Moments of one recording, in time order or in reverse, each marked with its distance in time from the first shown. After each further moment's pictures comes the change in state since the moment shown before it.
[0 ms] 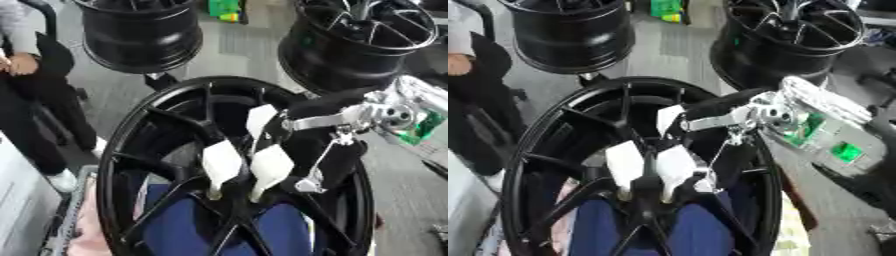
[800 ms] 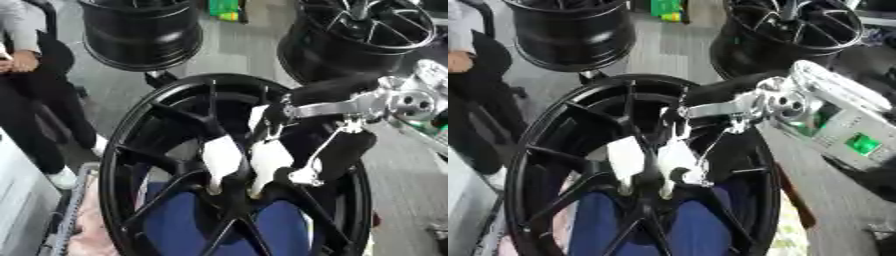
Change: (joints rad) left arm 0.000 0.008 0.000 0.000 -0.001 -0.002 -0.002; right arm -0.025 -0.024 -0.006 -0.074 -0.019 0.044 -0.008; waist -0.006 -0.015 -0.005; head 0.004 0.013
